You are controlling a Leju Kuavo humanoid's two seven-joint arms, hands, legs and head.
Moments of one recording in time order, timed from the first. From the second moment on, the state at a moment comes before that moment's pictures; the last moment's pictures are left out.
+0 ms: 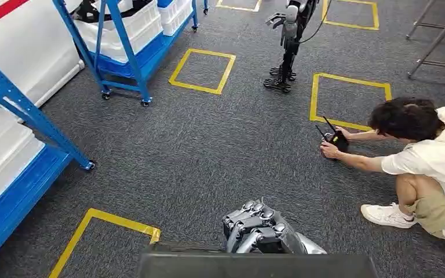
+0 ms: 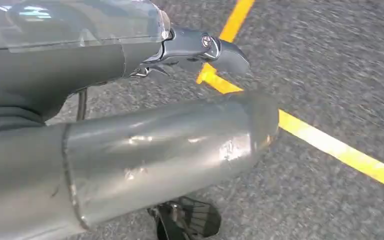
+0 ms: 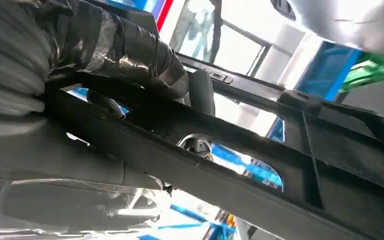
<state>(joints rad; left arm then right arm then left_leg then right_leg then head) -0.06 -0.01 1.18 -0.21 -0.99 0.07 -0.34 -0.10 -0.10 0.64 -2.07 -0.05 0.15 -0.58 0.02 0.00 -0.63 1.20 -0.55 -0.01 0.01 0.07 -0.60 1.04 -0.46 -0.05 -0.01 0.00</state>
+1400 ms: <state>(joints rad) -0.07 -0.03 1.20 -0.21 -1.01 0.05 -0.33 -0.11 -0.09 0.62 -2.07 -0.03 0.11 -0.58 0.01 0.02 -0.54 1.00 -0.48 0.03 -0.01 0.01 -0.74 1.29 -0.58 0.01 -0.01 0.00</state>
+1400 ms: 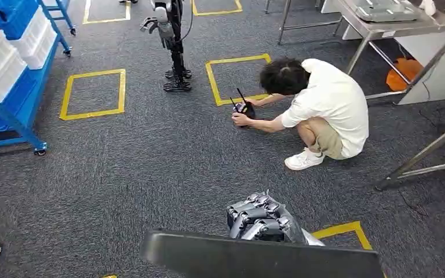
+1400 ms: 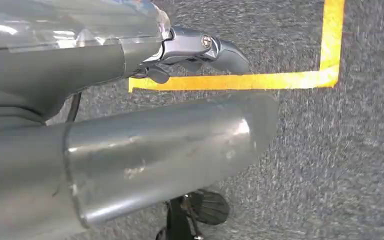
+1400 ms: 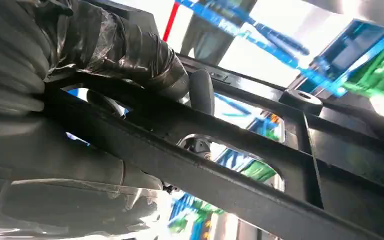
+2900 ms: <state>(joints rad) -0.08 -0.07 1.20 -0.21 -1.02 0.07 -0.33 -0.08 -0.14 0.57 -2.14 -0.03 0.09 -0.58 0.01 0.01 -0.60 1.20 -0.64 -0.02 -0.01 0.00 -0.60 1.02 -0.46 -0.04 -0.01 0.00</state>
